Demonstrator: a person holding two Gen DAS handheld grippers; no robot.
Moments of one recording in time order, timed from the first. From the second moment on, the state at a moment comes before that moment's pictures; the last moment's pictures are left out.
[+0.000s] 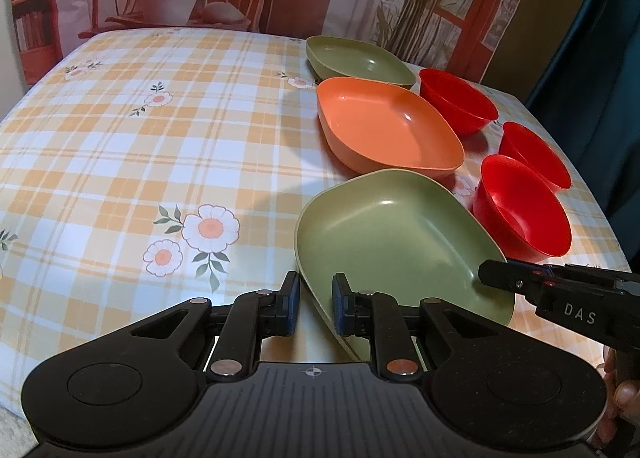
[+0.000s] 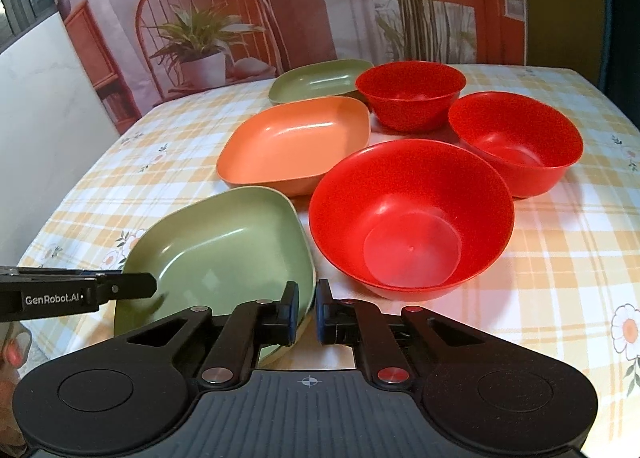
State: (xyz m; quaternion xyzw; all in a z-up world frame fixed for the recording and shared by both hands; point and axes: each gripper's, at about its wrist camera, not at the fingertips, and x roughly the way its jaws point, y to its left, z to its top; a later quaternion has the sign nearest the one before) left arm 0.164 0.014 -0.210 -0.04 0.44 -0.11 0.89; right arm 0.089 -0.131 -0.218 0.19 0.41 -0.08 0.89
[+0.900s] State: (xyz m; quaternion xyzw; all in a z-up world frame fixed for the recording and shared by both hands) left arm 0.186 0.028 -0.178 -0.03 0.40 -0.13 0.91; right arm 0.097 -0.123 -0.196 0.18 0.40 -0.04 0.90
